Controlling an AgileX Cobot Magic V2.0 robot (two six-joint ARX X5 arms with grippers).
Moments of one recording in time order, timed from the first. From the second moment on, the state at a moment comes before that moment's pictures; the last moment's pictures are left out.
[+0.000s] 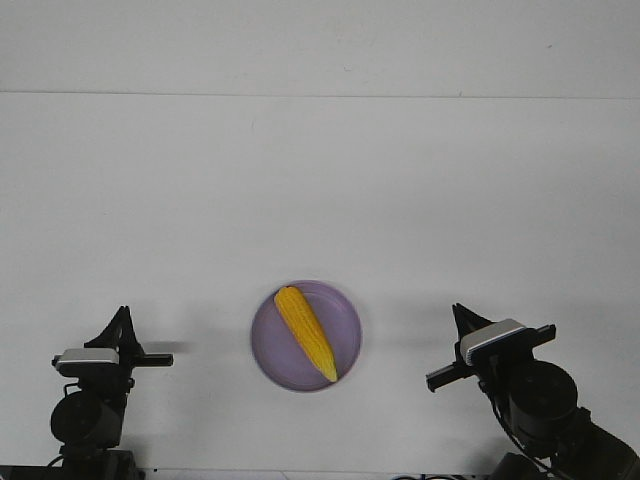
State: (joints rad) left arm -0.04 0.01 0.06 0.06 -0.11 0.10; right arm 0.79 0.53 0.79 -0.63 0.42 0.09
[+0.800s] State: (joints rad) left arm -0.03 0.00 0.03 0.10 -0.10 0.11; right arm 0.79 0.53 0.79 -0.63 0.42 0.09
